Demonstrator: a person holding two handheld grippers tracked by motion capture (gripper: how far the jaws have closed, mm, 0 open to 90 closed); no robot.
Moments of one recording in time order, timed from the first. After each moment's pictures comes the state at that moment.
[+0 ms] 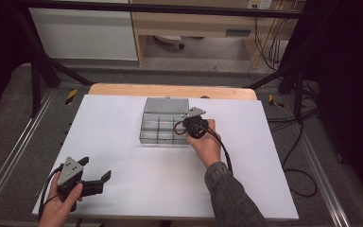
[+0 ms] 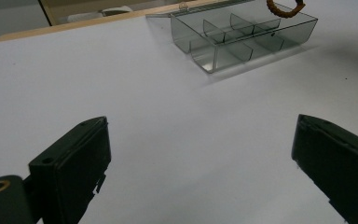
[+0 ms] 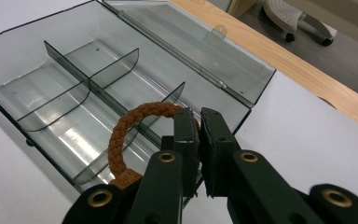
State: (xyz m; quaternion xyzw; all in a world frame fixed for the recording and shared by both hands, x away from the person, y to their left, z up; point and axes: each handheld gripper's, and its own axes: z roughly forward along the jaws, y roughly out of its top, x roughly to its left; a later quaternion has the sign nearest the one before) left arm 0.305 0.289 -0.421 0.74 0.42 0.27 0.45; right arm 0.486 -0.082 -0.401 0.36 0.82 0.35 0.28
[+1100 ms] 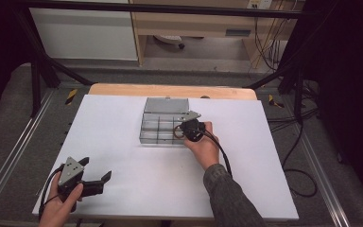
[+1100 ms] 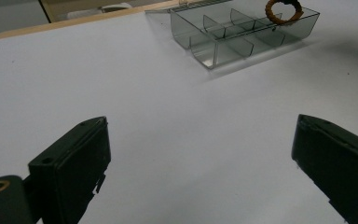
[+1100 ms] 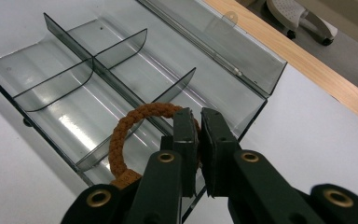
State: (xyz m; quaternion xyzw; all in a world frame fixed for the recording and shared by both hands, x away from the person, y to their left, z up) left arm 0.305 0.289 -0.422 0.74 0.42 0.27 0.45; right arm 0.483 -0.074 -0.413 0.34 0.83 0.33 0.29
